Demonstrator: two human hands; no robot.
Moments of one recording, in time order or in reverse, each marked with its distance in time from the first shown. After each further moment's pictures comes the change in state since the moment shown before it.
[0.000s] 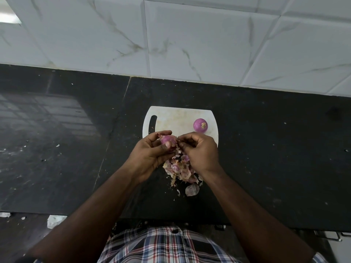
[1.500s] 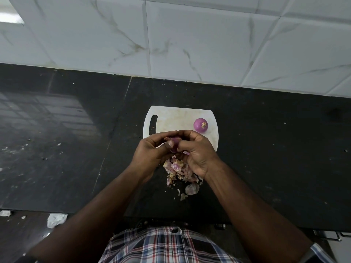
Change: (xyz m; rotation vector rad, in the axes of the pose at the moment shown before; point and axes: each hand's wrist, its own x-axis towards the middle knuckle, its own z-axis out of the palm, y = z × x) left_hand -0.010 -0.004 0.012 0.120 -0.002 0.176; right_hand 0.001 -0.018 0.001 0.705 -0.222 0.439
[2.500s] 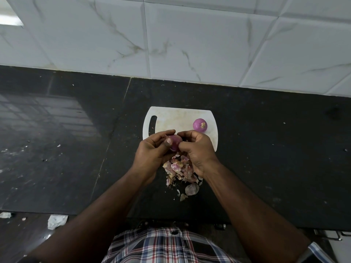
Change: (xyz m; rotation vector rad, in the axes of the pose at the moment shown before) left_hand 0.000 -0.002 0.006 0.010 0.091 -0.018; right_hand 0.010 0.008 -0.005 -0.240 0.147 -0.118
